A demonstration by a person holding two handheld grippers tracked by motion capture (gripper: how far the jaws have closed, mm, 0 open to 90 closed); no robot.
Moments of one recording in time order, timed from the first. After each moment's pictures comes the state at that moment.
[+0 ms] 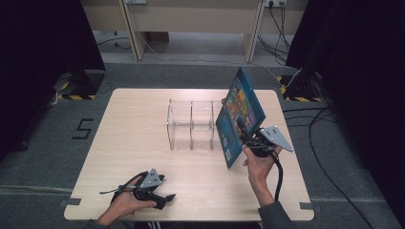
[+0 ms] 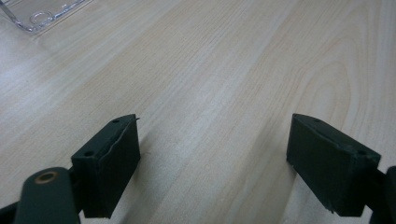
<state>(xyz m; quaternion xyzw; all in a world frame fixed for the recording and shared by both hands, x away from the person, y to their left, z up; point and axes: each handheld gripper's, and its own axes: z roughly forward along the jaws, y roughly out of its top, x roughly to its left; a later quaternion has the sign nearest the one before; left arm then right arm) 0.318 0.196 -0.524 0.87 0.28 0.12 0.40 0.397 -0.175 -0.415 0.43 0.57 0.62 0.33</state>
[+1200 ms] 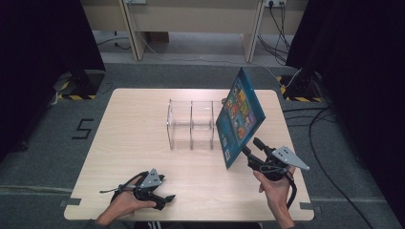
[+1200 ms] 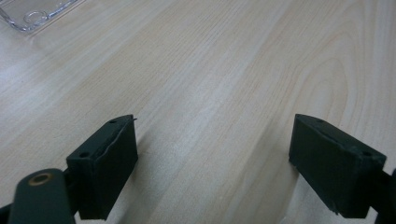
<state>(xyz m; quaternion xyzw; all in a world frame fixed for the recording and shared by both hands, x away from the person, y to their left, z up) 0.318 0.196 -0.524 0.87 0.27 0.11 0.40 0.343 -0.210 -0.436 0.41 0.63 0.61 0.26</state>
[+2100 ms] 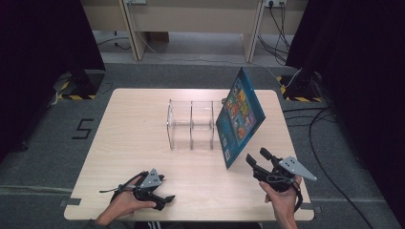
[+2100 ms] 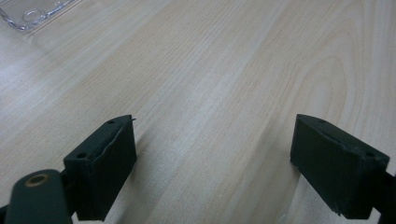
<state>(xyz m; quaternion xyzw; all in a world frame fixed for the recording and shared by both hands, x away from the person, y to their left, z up) 0.318 0.197 -0.523 0.87 0.27 0.11 0.39 0.322 -0.228 -0.451 0.43 0.63 0.60 0.25</state>
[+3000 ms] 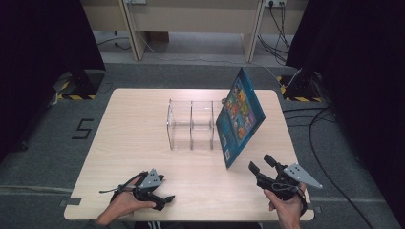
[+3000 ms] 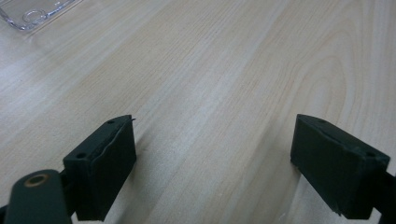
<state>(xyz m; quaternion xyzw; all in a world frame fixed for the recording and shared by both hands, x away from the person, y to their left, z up) 0.318 0.197 -0.524 0.87 0.27 0.11 0.40 0.304 -0.238 -0.456 0.43 0.63 0.60 0.24</state>
